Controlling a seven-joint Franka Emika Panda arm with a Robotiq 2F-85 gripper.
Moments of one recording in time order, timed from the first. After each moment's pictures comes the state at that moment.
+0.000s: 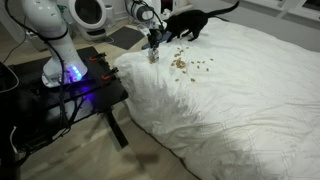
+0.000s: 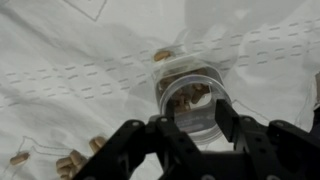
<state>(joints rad) -0.02 0.46 -0.04 -2.23 0.01 2.74 0.04</state>
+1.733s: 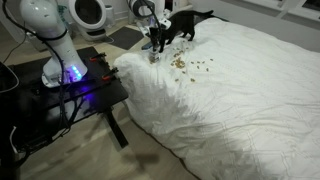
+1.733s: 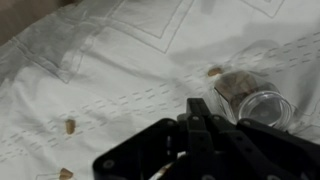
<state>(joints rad) -0.18 0.24 -0.07 -2.39 0.07 2.69 -0.07</state>
